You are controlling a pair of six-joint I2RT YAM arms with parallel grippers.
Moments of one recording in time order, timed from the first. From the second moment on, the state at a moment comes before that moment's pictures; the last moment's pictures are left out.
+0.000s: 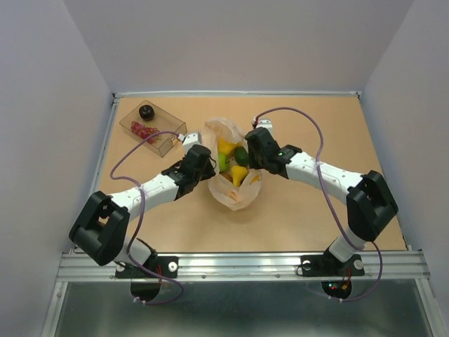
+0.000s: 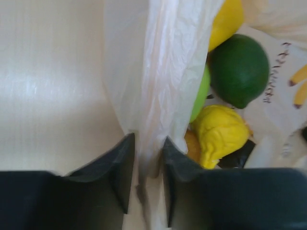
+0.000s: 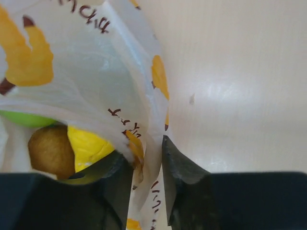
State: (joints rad) left arm -0.65 1.40 0.80 -0.06 -0.32 -0.73; right arm 0.73 1.63 1.20 -0.39 0.41 0.44
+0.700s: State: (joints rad) left arm -0.69 1.16 0.78 -0.14 -0.35 -0.67; right arm 0.66 1.46 1.12 -0.37 0.21 0.44
